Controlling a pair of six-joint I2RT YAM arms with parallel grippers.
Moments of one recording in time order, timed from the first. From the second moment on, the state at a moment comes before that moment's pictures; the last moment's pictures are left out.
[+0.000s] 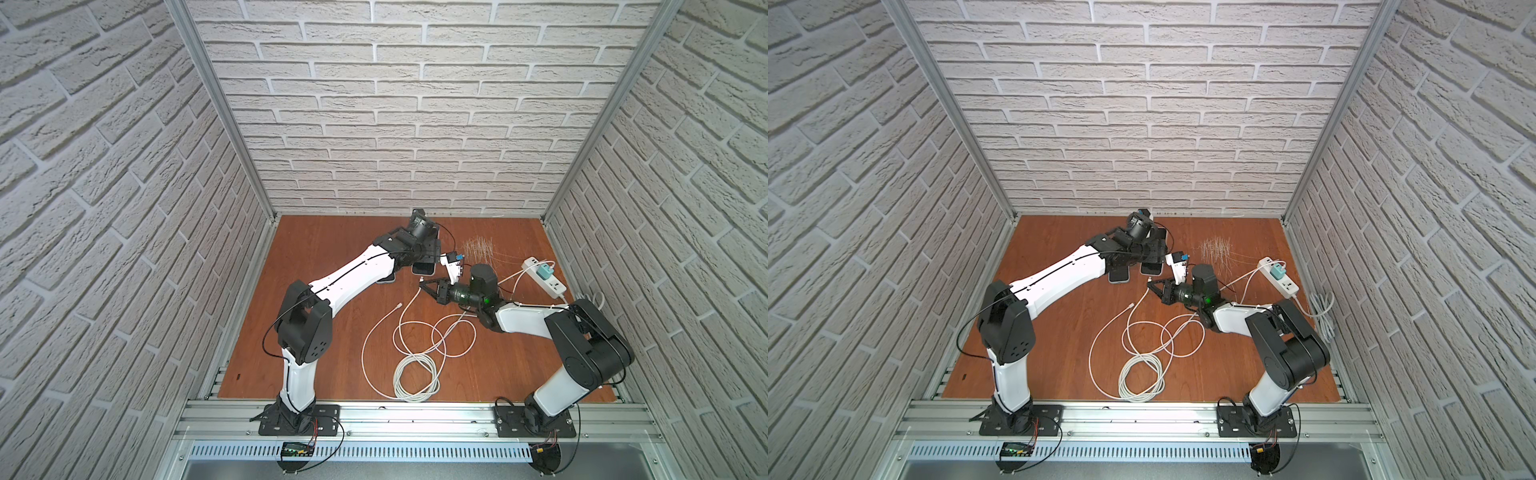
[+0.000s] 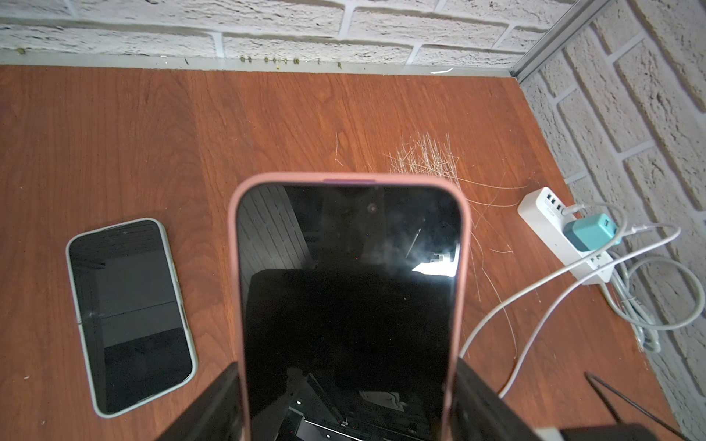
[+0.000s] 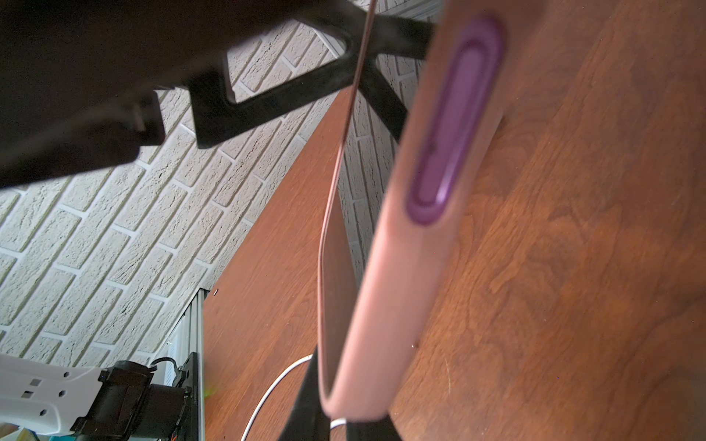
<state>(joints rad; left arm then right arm) -0.69 1.91 1.72 -0.55 -0.10 -0.48 0.48 1.64 0.66 0.69 -0.63 0.58</state>
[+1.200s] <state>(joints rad) -0.70 1.94 1.70 -0.52 -0.09 -0.48 0.47 1.64 0.63 0.70 -0.61 0.58</state>
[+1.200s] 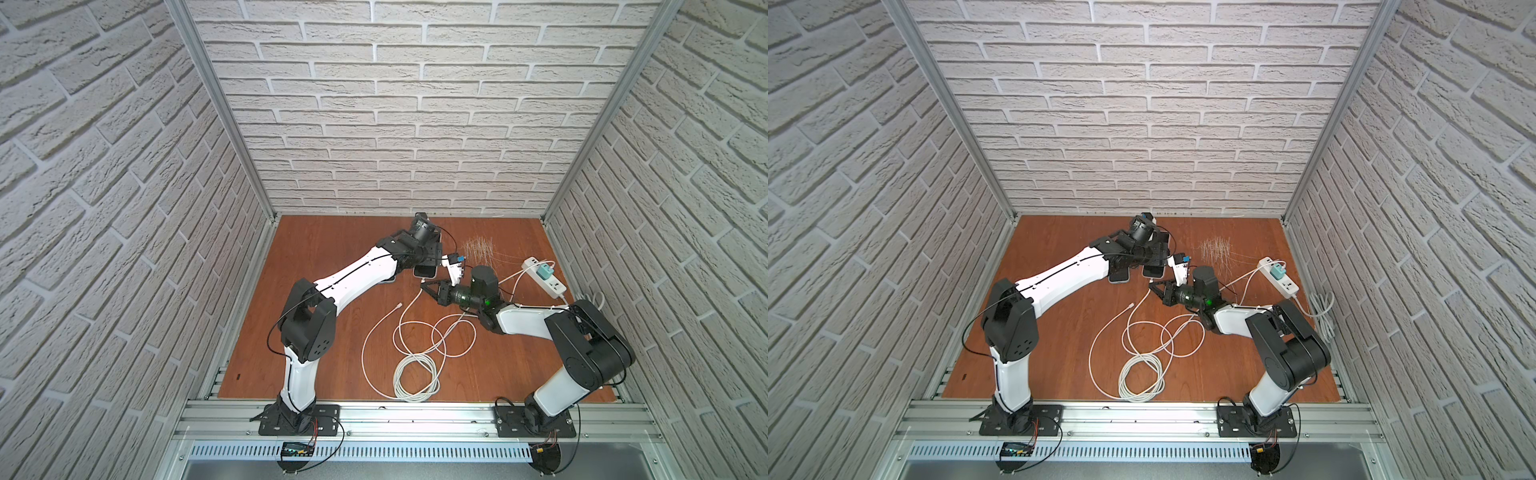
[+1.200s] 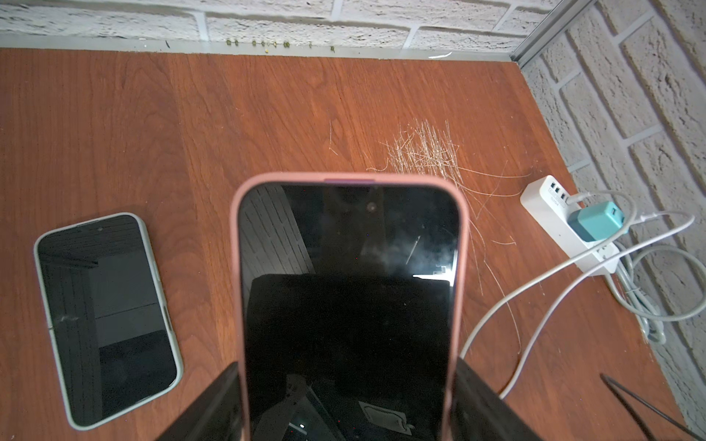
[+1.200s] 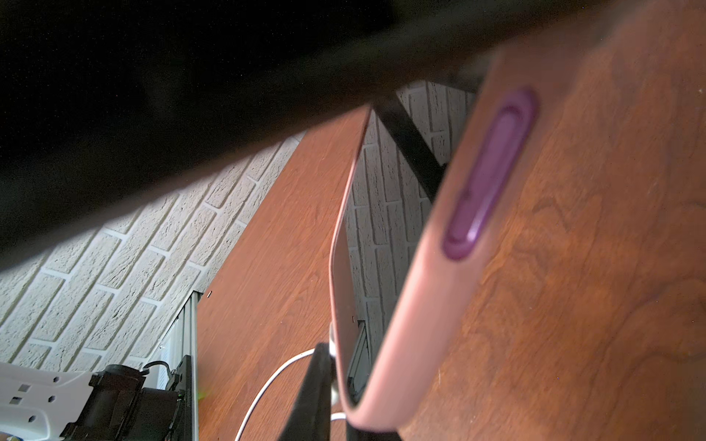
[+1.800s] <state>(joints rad) -0.70 1.93 1.70 -0.52 -0.09 -0.48 0.46 1.64 0.63 0.70 -0.61 0.60</state>
